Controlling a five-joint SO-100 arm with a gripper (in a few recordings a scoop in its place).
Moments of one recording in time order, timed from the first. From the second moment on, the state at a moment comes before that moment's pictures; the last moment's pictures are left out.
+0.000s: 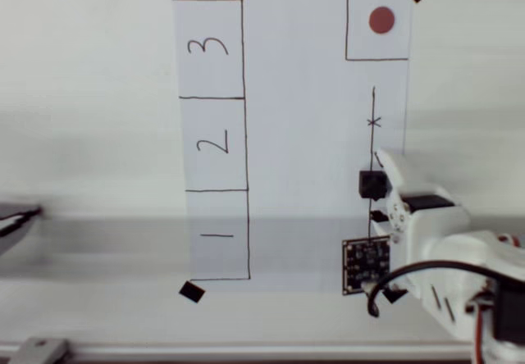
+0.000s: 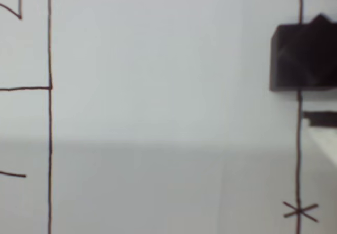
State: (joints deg) arm 1.2 96.9 117.3 52.9 -2.5
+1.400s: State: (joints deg) arm 0.4 95.6 125.1 42.7 -4.1
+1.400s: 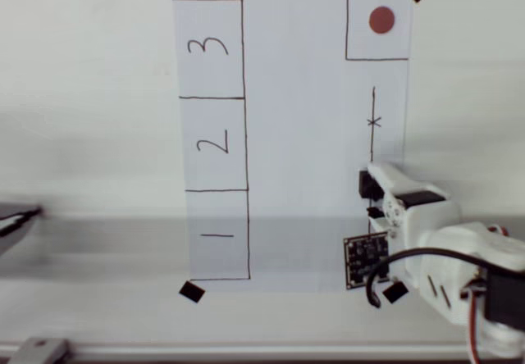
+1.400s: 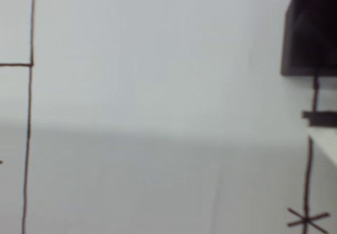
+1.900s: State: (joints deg) arm 0.4 96.1 125.9 42.5 -1.9
